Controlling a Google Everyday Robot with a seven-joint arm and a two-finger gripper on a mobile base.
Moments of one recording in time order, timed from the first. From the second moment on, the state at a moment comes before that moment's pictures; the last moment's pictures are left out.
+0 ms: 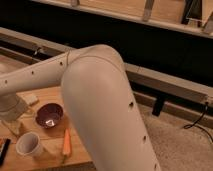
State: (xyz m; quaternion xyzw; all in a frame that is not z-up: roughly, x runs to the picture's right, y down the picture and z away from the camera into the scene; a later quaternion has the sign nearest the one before) arm -0.365 0.154 0.633 -0.35 0.08 0.24 0.90
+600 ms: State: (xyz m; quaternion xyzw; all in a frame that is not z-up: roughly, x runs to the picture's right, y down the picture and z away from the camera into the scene) arm -0.420 0.184 0.634 -0.34 0.07 0.17 0.92
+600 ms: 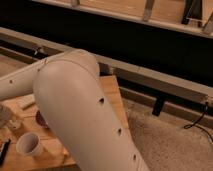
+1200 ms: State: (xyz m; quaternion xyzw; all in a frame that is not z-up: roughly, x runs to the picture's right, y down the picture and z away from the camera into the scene) arm -0.460 0.227 0.645 -0.34 0.04 0.09 0.94
